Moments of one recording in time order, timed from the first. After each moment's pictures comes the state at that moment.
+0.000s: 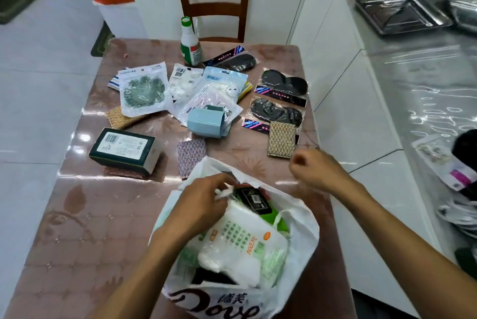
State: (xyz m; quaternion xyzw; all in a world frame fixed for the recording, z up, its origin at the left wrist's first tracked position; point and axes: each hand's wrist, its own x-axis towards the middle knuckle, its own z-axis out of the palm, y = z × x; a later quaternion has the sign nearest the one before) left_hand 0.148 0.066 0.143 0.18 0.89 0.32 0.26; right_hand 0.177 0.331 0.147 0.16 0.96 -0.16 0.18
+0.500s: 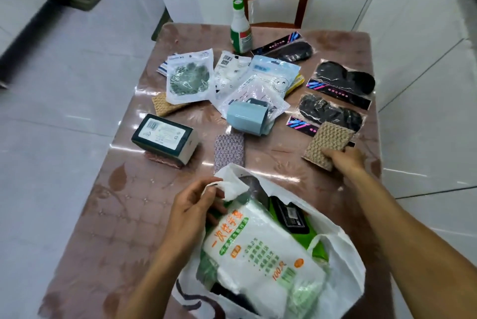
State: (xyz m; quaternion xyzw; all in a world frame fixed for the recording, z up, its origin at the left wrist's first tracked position) left_hand 0.158 0.033 0.125 -0.15 0.76 0.61 0.18; right_hand 0.081 0.362 -0.005 0.45 0.73 -0.51 0.05
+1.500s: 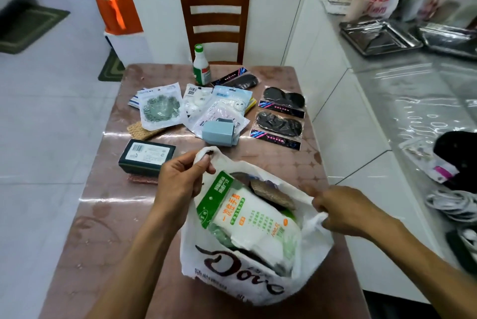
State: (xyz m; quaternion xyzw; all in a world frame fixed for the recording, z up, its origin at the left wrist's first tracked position) left_hand 0.148 0.004 0.208 -0.01 0.65 0.73 0.19; right_hand 0.268 0.277 0.214 0.07 0.97 -0.02 0.21
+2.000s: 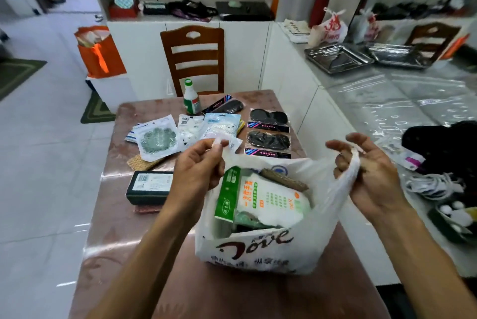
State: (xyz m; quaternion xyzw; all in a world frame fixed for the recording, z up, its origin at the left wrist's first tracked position) left_hand 0.136 -0.008 0.270 0.08 0.61 0.76 0.22; right_hand 0.276 0.238 0.286 0.26 0.44 -0.82 -0.25
